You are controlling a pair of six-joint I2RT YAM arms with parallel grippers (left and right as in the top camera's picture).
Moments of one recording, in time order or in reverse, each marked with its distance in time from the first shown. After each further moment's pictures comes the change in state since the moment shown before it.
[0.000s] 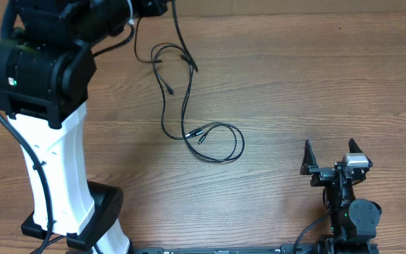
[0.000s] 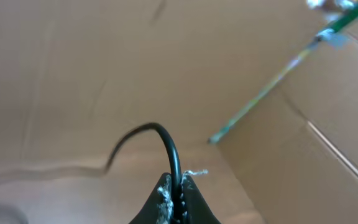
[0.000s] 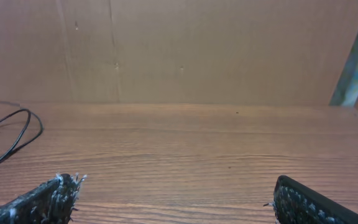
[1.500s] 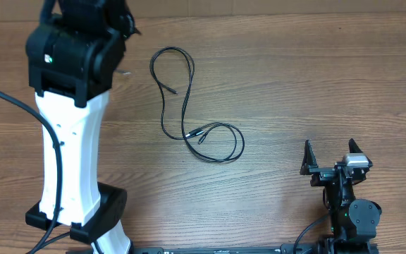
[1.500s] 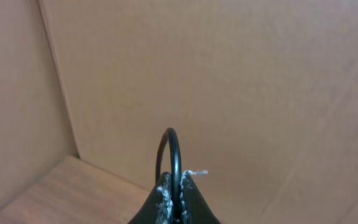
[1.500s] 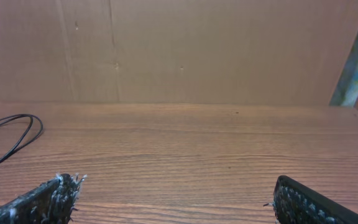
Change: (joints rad) left arm -0.031 0.014 -0.143 0.158 -1.059 0.275; right arm 0.000 0.000 0.000 0.000 0.000 0.000
